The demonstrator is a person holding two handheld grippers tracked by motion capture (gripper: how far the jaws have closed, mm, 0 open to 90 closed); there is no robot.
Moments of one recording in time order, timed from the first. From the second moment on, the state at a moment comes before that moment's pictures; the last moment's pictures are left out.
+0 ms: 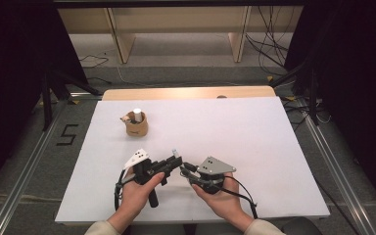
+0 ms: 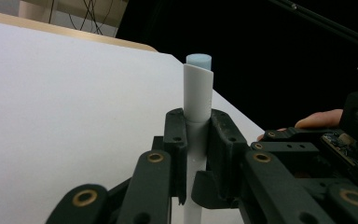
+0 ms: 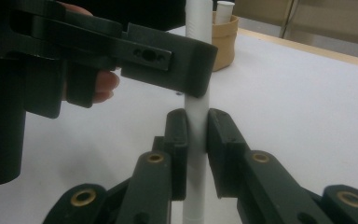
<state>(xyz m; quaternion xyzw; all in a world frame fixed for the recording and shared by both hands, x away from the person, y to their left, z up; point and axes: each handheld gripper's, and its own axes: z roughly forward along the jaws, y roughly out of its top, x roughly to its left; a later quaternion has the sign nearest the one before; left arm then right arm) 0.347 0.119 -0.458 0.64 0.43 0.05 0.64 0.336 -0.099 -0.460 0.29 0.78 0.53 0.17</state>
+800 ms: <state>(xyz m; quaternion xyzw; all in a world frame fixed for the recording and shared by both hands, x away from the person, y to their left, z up) 0.348 0.130 -0.449 0.65 0.39 0.14 0.63 0.343 -0.103 -0.470 0.28 0.79 0.51 0.18</state>
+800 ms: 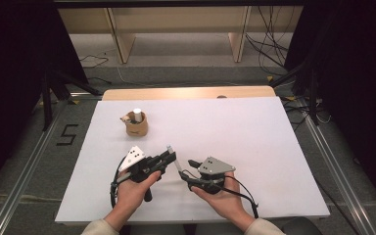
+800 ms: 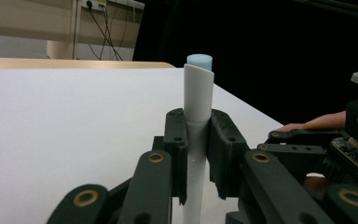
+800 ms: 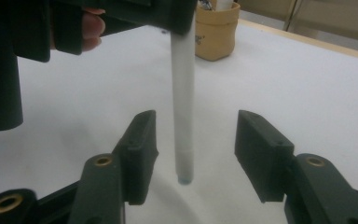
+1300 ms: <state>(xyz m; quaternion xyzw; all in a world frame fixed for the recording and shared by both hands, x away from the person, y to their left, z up) 0.357 0.148 -0.440 0.64 0.40 0.19 0.63 0.347 -0.115 -0.475 0.29 0.79 0.50 0.17</state>
